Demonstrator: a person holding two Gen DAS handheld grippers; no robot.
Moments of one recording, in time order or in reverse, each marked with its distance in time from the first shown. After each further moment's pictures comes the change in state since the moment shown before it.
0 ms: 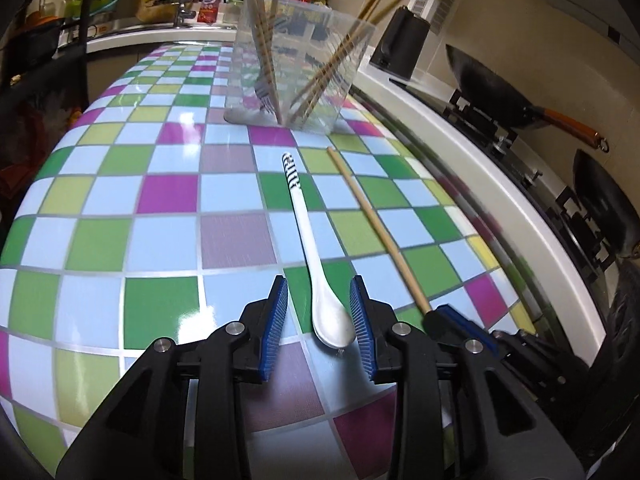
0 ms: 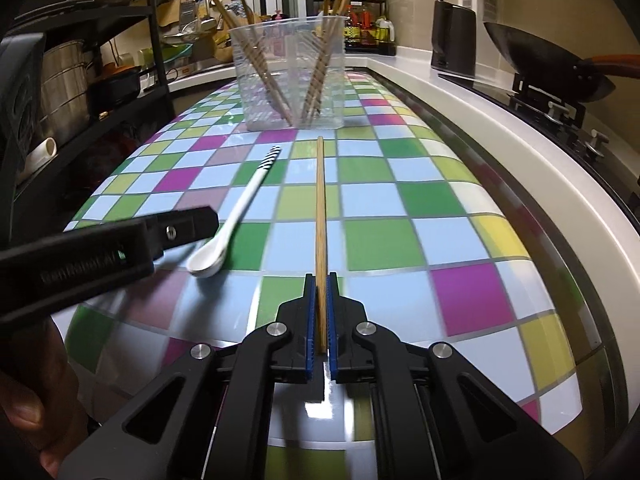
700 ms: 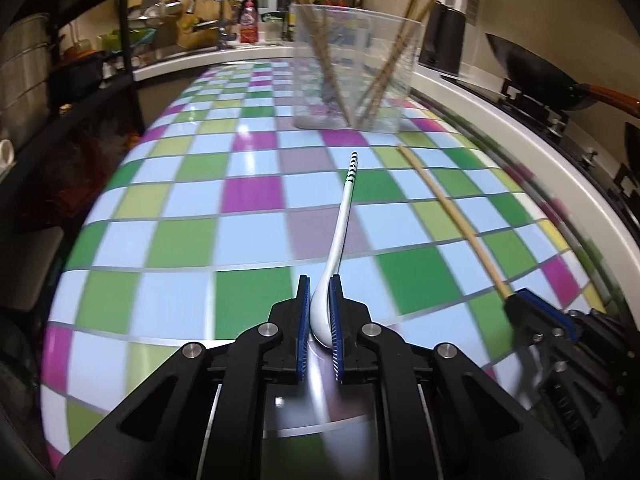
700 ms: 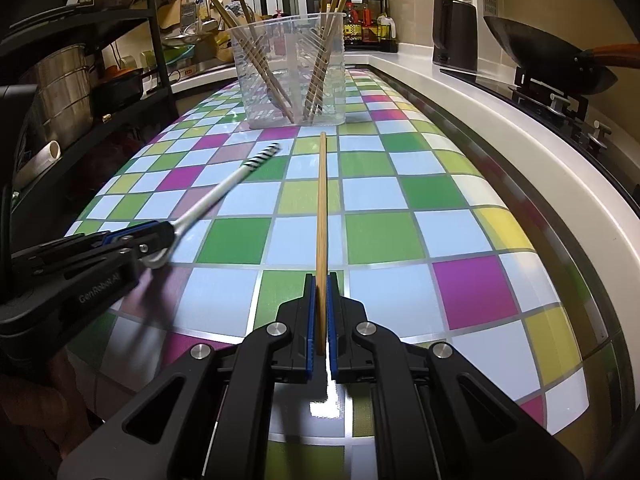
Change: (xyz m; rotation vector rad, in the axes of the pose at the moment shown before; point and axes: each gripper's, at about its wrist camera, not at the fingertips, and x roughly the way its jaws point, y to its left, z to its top) left arm -0.013 0.020 -0.011 0.058 -0.058 0.287; right arm 0.001 0.001 -0.003 0.009 0.003 0.028
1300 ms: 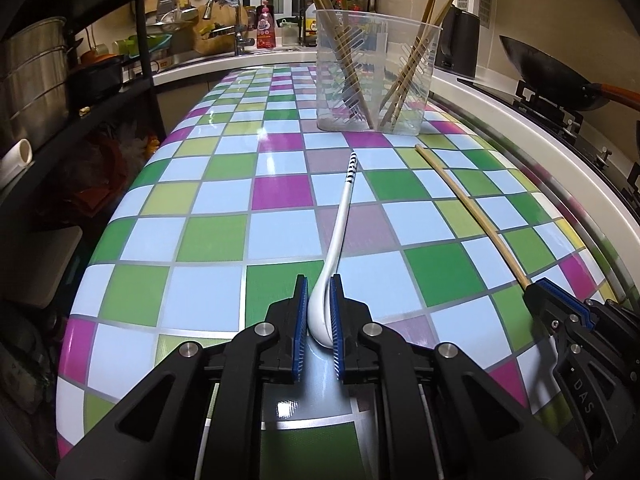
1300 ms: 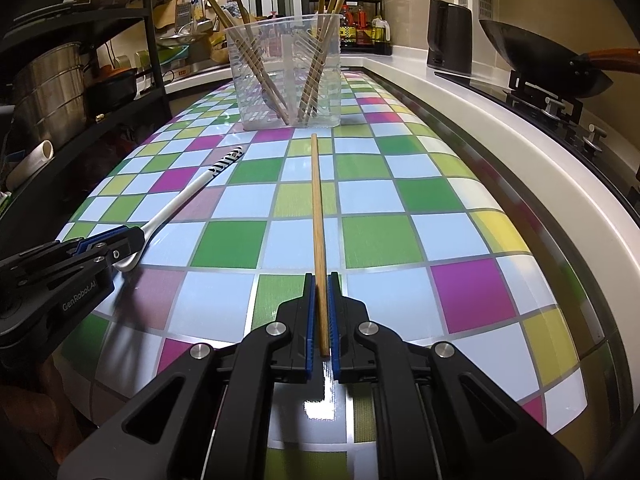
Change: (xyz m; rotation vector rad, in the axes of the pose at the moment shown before) left arm -0.003 0.003 -0.002 0.002 -0.016 0.048; right arm 0.001 0.002 0.000 -0.005 -0.010 -0.034
